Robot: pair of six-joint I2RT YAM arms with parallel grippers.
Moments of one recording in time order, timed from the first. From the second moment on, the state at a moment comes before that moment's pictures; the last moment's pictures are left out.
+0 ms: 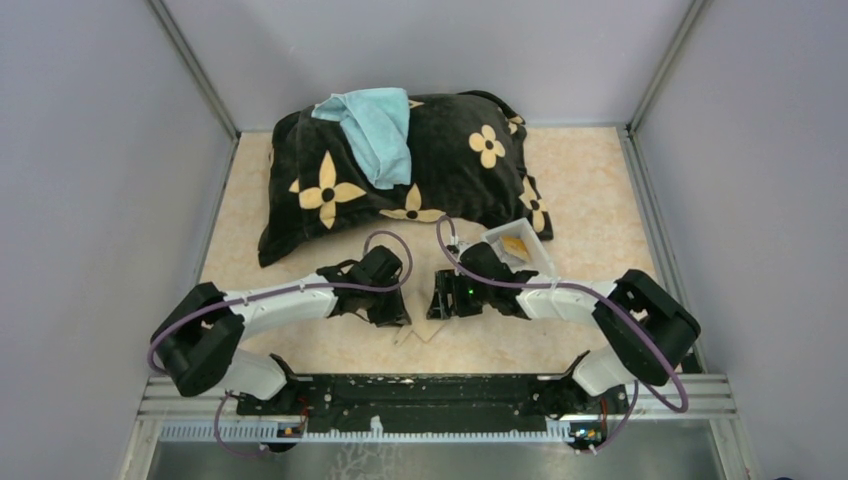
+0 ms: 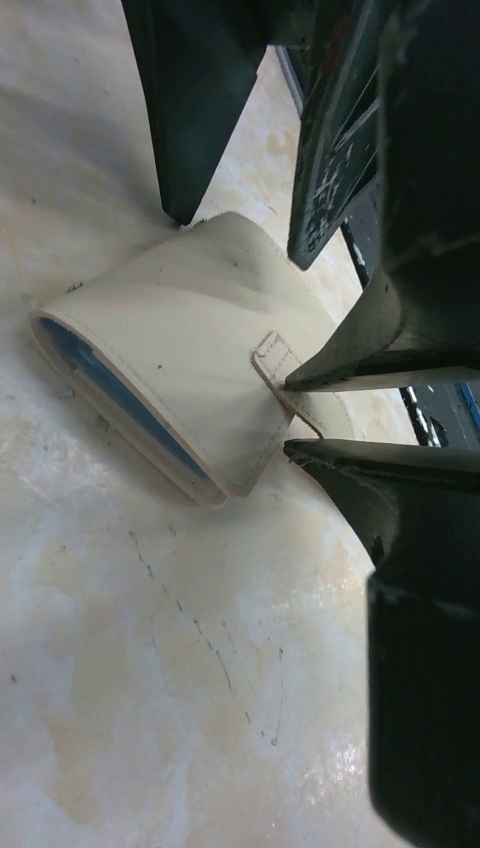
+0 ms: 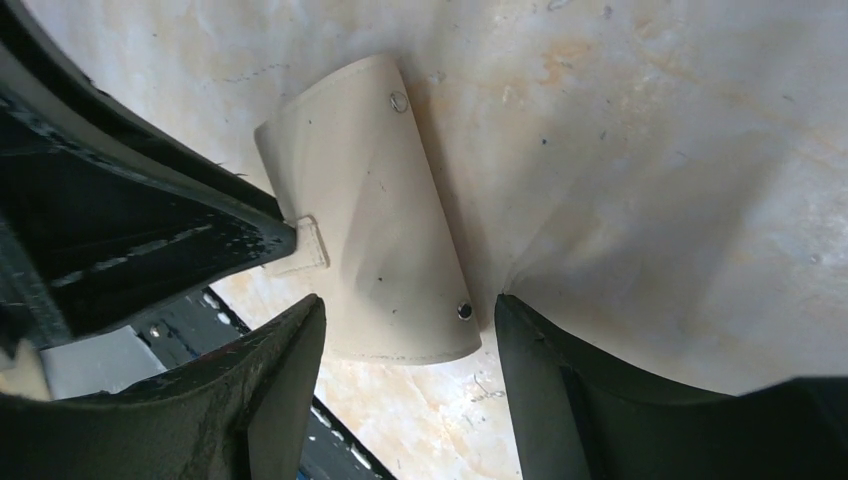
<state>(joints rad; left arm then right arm) -0.85 1.40 0.69 -0.34 0.07 -0.99 0.80 1.44 0.60 0.01 -0.27 0.63</state>
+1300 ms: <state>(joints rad) -0.86 1.51 0.76 -0.43 0.06 -1.01 0.76 1.59 0.48 0.40 -0.52 0.72</state>
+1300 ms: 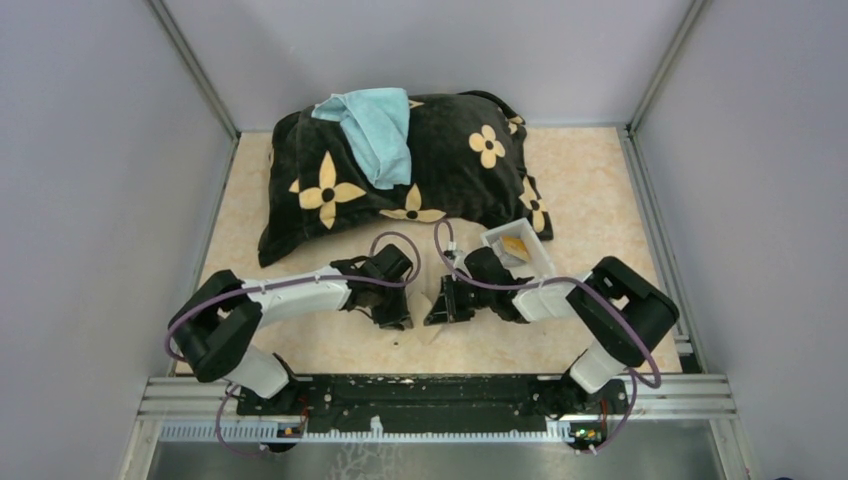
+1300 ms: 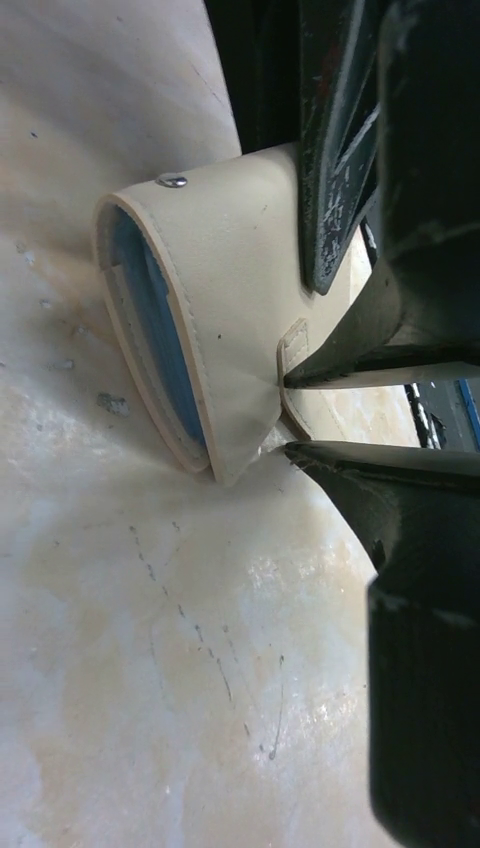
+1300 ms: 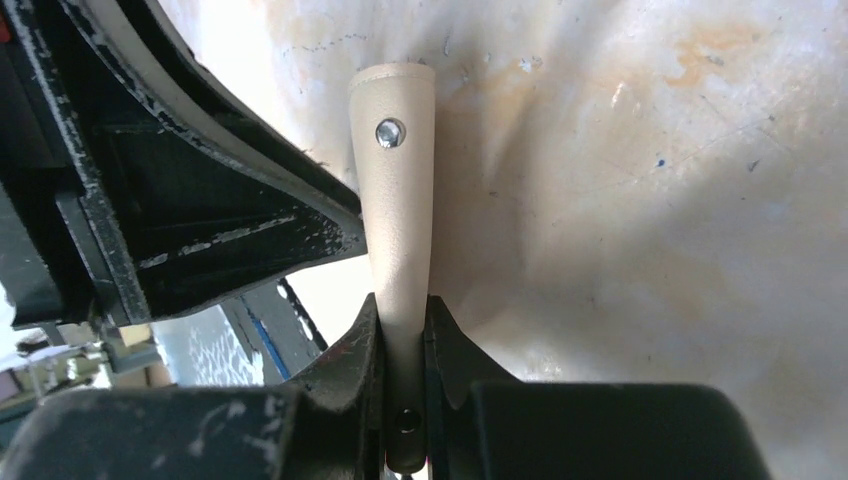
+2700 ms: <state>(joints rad) -0.86 0.82 0.54 -0.66 -0.27 -1.30 1.30 1.81 1.16 -0.69 0.78 0.55</state>
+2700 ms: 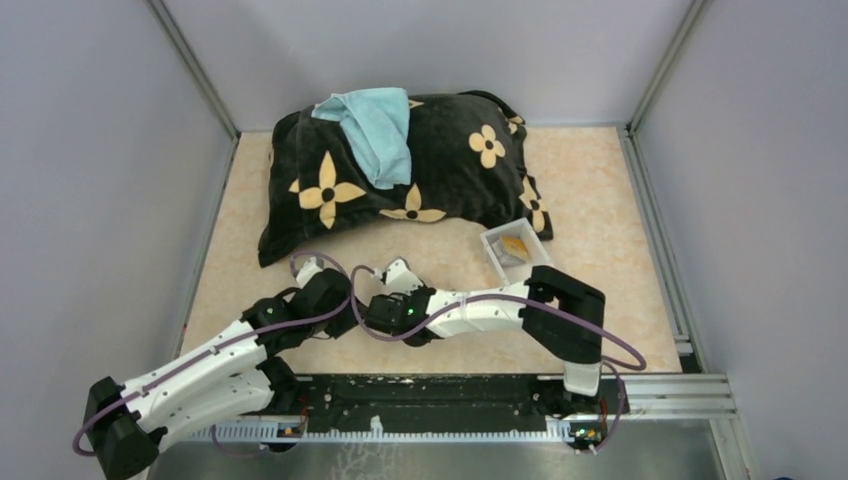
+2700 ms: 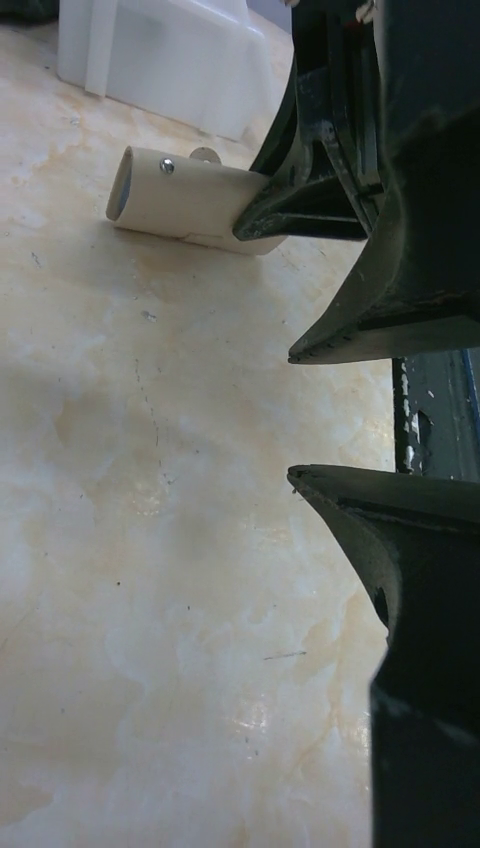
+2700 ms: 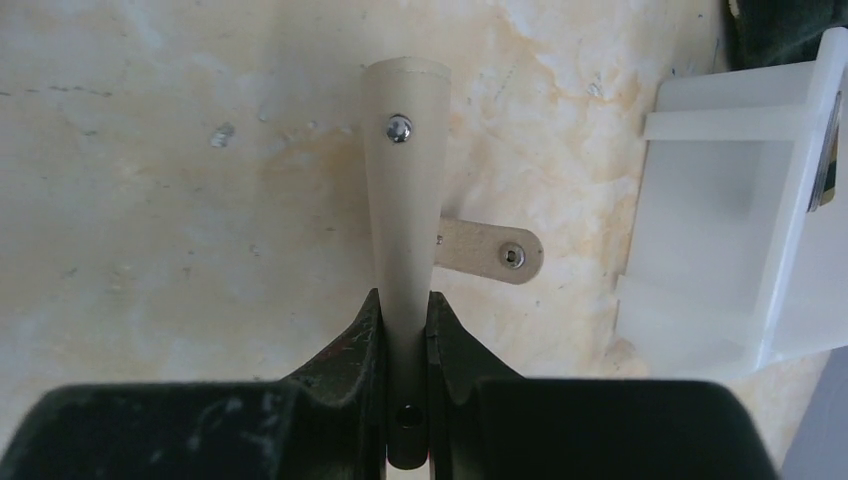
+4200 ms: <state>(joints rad) -0.94 1.14 0.49 -0.37 -0.16 -1.37 1.03 1.37 0.97 -0.54 0.43 0.53</state>
